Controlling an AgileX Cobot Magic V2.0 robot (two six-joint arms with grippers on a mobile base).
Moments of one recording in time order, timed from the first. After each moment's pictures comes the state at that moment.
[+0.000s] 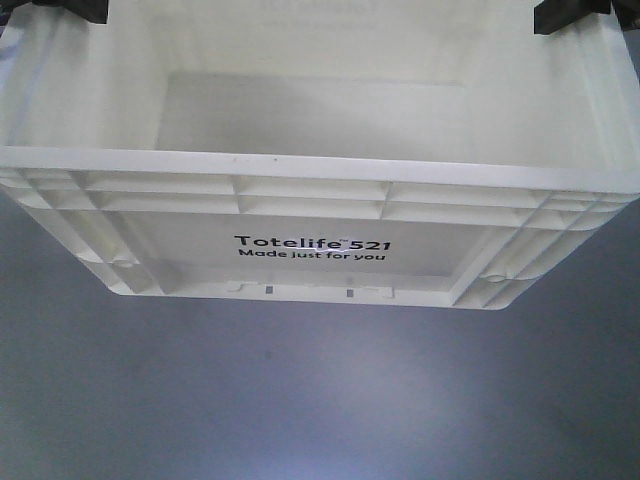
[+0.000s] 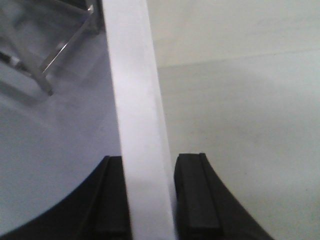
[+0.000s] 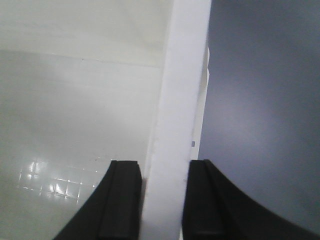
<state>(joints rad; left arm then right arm) -0.31 1.47 -1.79 0.06 1.20 -0.17 0.18 1.44 -1.73 0.11 1.20 0.11</state>
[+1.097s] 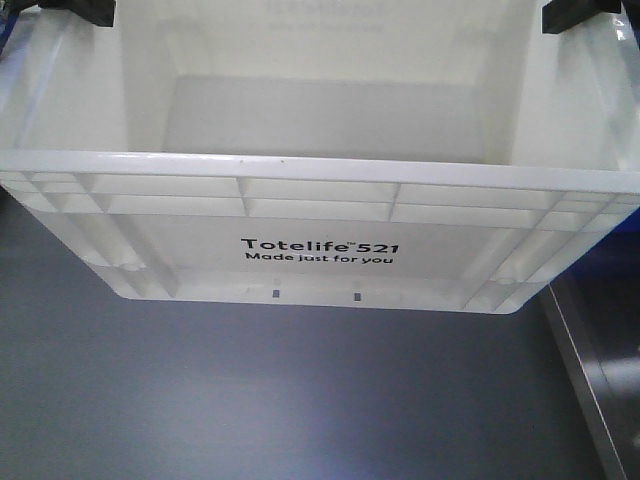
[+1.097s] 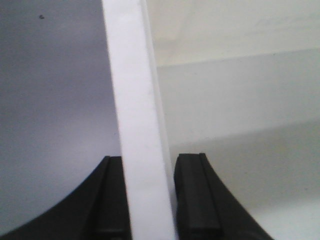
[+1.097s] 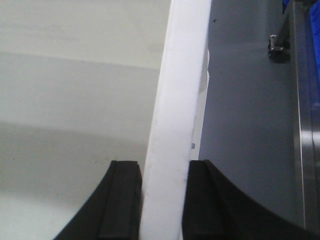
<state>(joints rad) -0.31 1.47 -1.79 0.04 1.20 -0.17 0.18 1.43 -1.73 0.10 1.21 0.11</state>
